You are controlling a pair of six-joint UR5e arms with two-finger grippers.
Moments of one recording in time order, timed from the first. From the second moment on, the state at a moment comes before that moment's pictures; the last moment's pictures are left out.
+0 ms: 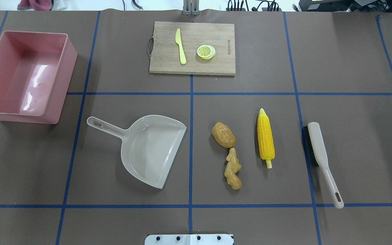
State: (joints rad) left arm -1.61 -1.64 -1.50 -1.67 -2.34 -0.31; right arm 1.58 -1.71 1.75 -1.56 2.31 -0.03
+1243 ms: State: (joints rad) left arm -1.61 -1.64 -1.50 -1.67 -2.34 -0.31; right arm 1.58 -1.73 1.75 -1.55 2.32 -0.05
